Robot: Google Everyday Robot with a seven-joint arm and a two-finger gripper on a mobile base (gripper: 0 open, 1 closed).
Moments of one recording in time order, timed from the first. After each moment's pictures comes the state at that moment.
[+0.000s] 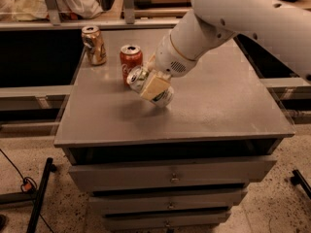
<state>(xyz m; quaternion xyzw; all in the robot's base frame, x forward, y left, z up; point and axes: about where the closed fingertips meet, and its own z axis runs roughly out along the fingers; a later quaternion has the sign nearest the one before) 0.562 0.013 0.881 -0.67 0.68 0.13 0.28</state>
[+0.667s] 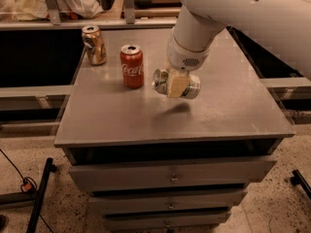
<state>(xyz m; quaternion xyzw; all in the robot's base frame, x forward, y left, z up) 0.574 -0.049 0.876 -0.73 0.66 -0.02 0.17</state>
